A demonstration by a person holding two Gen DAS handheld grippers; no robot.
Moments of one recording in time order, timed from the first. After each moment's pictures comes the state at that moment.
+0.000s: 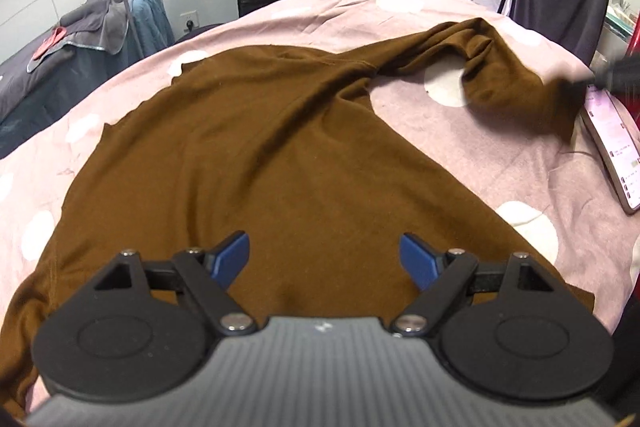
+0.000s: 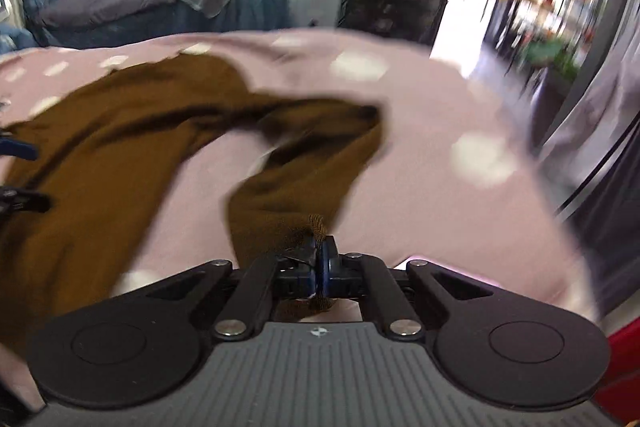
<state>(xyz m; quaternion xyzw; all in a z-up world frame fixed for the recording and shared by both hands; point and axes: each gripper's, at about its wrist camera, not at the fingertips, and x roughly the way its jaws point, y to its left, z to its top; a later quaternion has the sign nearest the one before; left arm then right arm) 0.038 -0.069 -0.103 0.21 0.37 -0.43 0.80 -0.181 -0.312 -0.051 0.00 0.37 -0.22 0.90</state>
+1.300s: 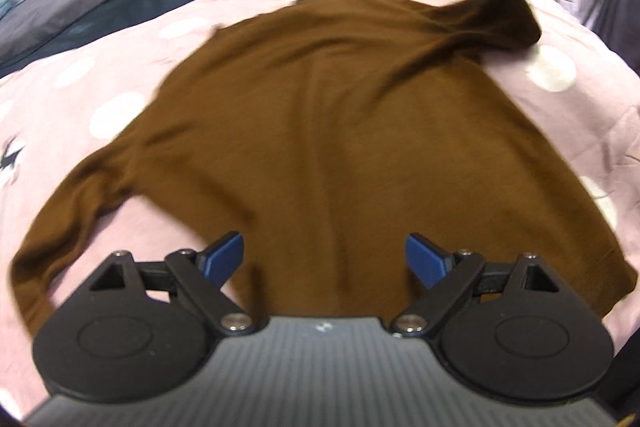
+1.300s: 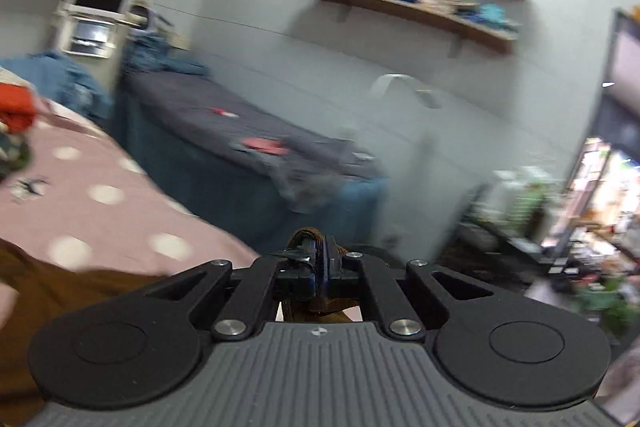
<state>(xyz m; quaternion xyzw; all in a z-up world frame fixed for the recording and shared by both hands) 0.062 0.027 -0.113 0.16 0.44 -0.31 0.83 0.055 -0.210 0.043 -0.15 0.16 -0.03 0.97</state>
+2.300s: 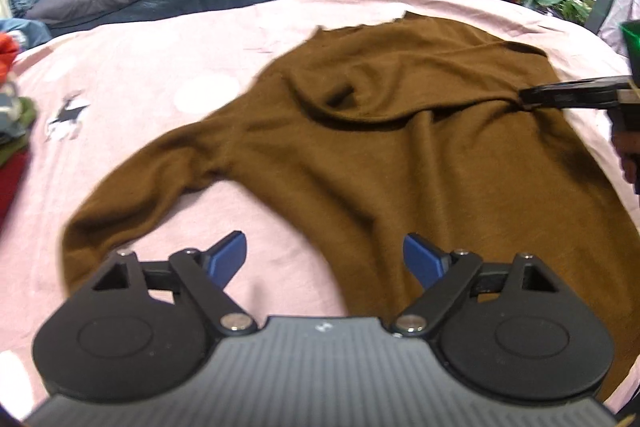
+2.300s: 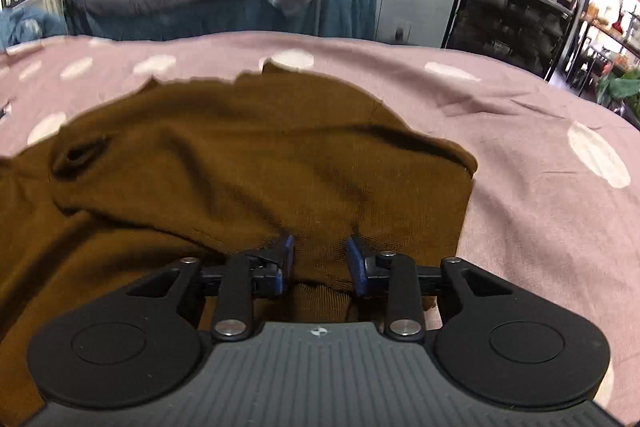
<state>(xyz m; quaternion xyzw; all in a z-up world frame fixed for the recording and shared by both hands) 0.087 0.084 -0.113 0.10 0.43 -0.22 0.87 0.030 -0.247 -0.114 0.02 0.36 -0.11 0.92</state>
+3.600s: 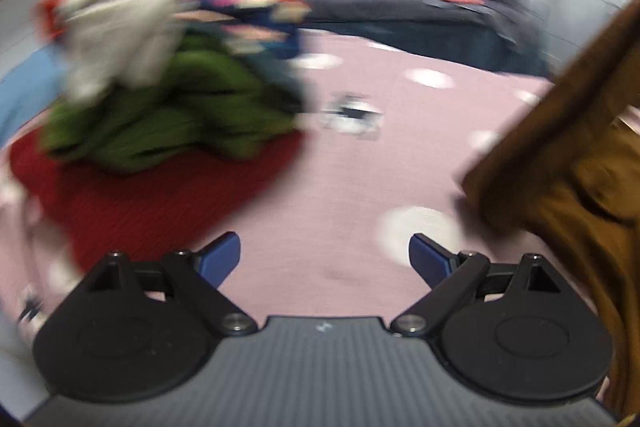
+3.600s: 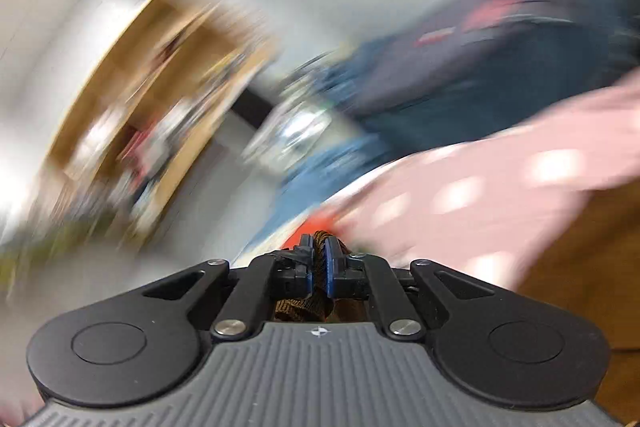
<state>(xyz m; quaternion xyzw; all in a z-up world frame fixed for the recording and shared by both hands) 0.106 0.243 -0.083 0.04 0.38 0.00 0.92 0.085 -0.189 0.046 0.42 0.25 0.21 0.85</state>
